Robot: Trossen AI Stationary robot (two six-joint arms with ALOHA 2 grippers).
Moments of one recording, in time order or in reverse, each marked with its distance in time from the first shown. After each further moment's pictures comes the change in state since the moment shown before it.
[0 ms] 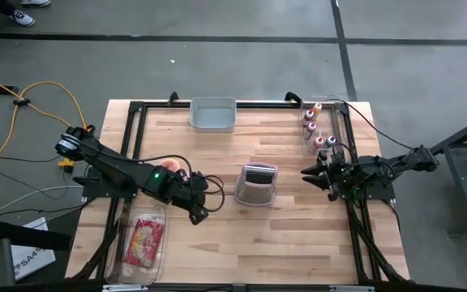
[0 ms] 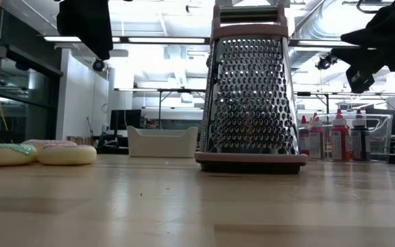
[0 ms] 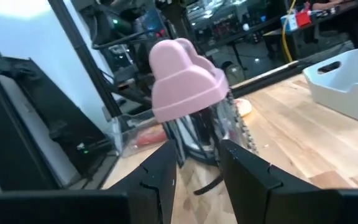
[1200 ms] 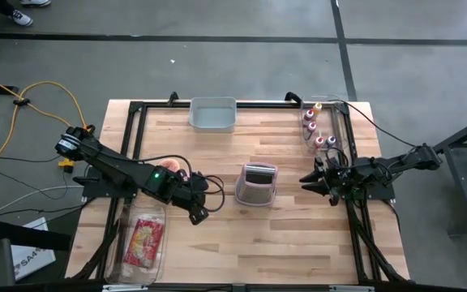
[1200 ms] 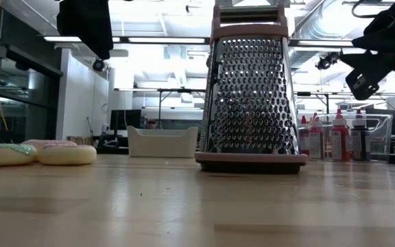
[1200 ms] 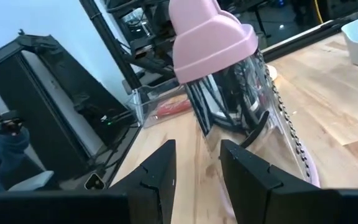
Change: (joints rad) left arm 0.000 0.000 0.000 0.003 0.003 0.000; right arm 0.000 0.065 -0.003 -0.031 -0.120 0.059
